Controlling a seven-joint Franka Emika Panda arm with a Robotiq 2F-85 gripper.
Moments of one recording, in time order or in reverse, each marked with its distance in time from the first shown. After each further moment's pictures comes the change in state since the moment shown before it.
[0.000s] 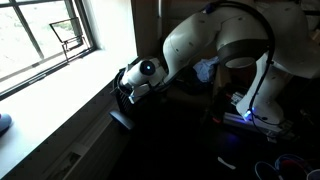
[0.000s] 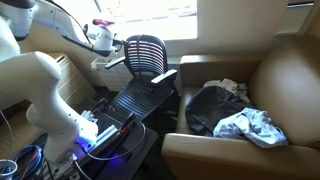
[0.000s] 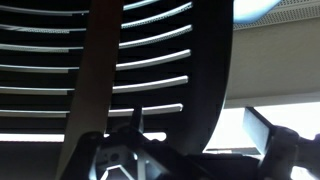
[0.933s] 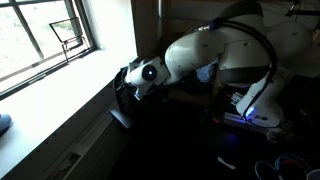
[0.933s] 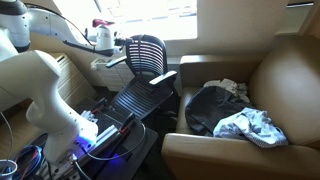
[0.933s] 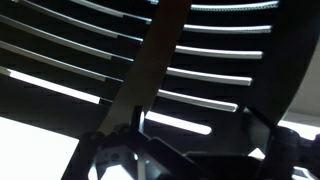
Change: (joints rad) arm 0.161 0.151 -0.217 -0.045 0.007 -0.037 -0.032
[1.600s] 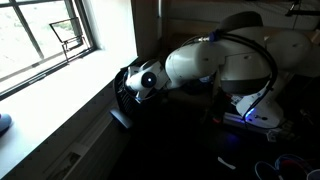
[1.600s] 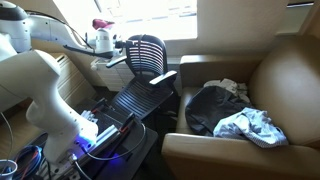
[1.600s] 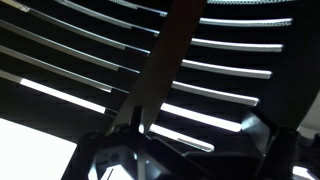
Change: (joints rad) arm 0.044 0.070 -0.022 0.006 0.032 -0.052 0.033
